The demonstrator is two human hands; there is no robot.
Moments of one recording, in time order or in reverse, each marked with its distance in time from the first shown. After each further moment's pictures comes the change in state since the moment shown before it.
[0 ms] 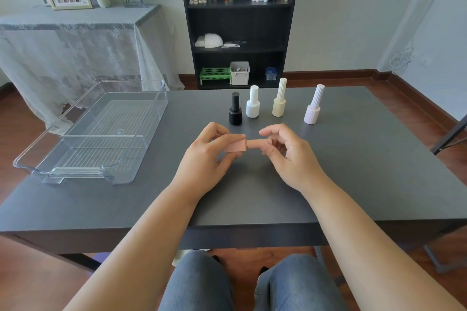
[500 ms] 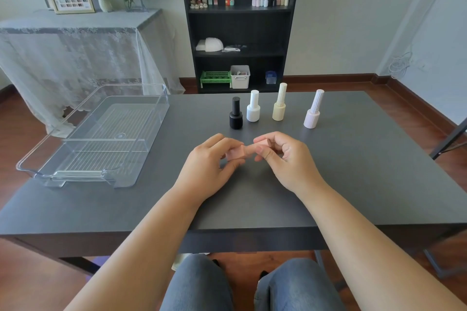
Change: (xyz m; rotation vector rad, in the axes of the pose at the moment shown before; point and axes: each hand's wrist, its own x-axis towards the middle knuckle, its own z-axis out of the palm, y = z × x) left_hand -0.002 -0.002 0.002 -0.080 -0.053 -0.035; right_hand 0.003 -0.004 0.007 0.193 0.009 0.069
